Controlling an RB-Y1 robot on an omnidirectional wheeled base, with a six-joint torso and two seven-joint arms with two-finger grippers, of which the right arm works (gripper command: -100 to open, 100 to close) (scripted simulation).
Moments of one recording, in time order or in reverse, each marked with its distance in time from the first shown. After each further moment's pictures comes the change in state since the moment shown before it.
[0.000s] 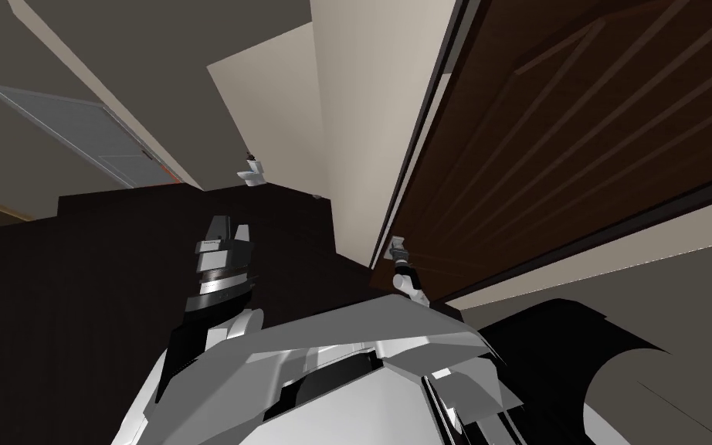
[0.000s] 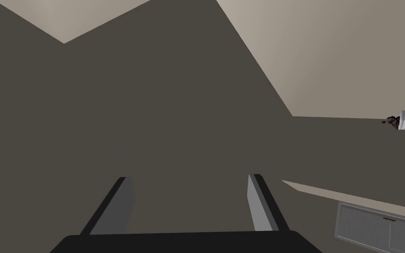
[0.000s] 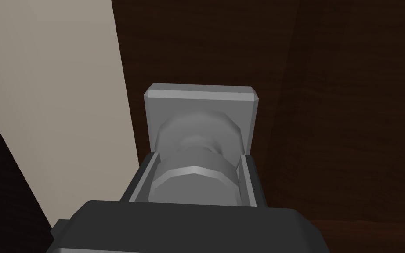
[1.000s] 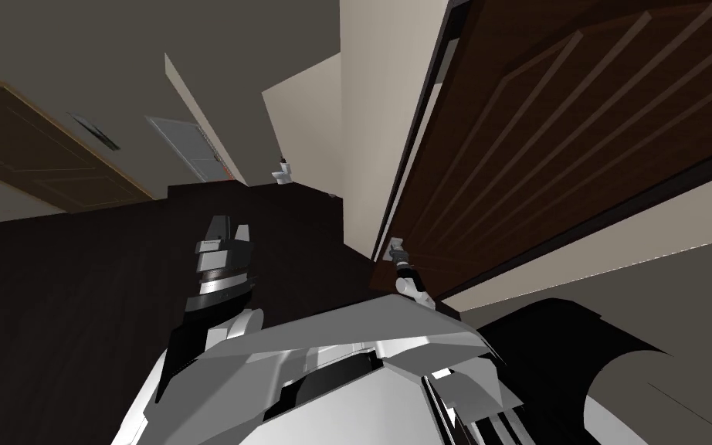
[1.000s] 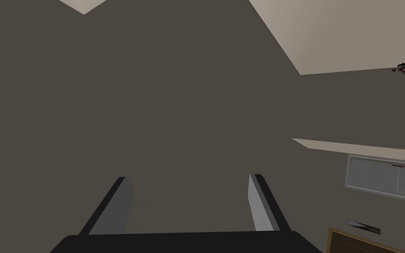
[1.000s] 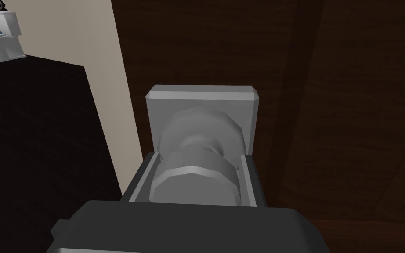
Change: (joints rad) arm 0.044 -0.103 0.091 -0.011 -0.011 -0.017 -0.114
